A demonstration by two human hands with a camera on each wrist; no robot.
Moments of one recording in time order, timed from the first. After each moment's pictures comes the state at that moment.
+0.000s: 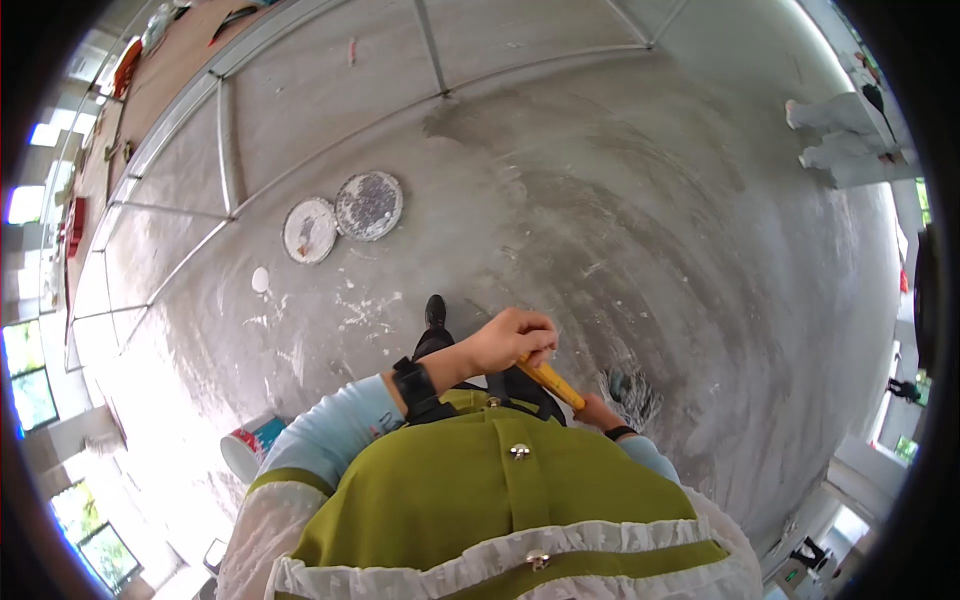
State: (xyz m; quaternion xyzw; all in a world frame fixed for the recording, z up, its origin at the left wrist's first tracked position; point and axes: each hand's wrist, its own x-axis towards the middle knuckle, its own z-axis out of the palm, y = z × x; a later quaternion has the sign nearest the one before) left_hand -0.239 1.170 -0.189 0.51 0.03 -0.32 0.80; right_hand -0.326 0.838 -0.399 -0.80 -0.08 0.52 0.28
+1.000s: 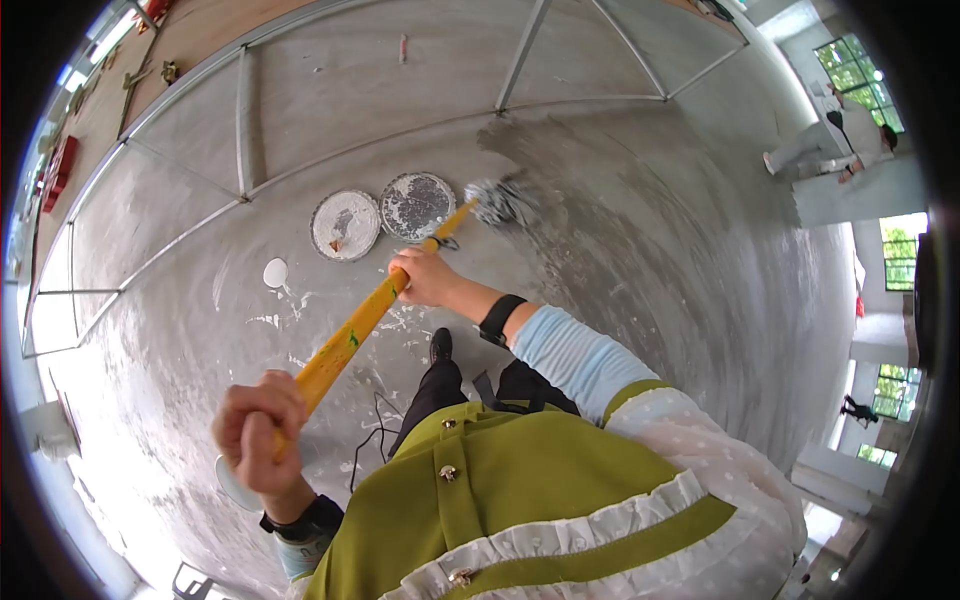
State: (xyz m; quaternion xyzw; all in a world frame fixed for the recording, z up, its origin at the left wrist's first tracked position) left_hand -0.526 1.569 -0.037 0.64 0.17 0.37 0.65; right_hand -0.329 1.490 -0.287 -0.77 -0.52 0.19 0.34
